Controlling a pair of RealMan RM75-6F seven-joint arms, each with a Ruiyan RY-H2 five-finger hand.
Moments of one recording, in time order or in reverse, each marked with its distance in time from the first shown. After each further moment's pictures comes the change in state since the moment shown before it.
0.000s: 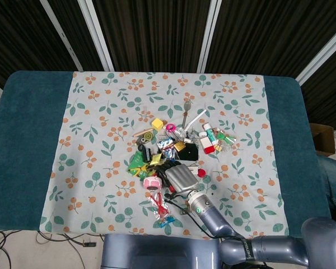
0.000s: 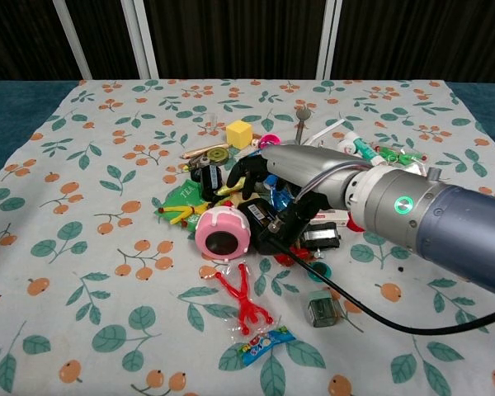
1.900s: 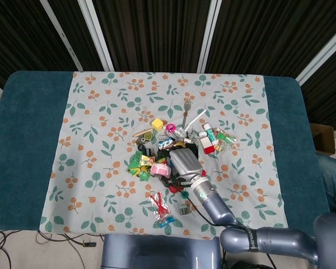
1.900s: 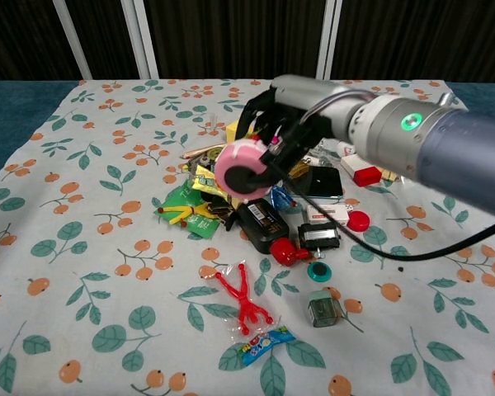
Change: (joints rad) left arm 0.000 0.010 -0.005 -0.011 -0.011 -0.007 -0.019; right arm 0.021 0.128 0.139 -0.093 0.092 -0.025 0.158
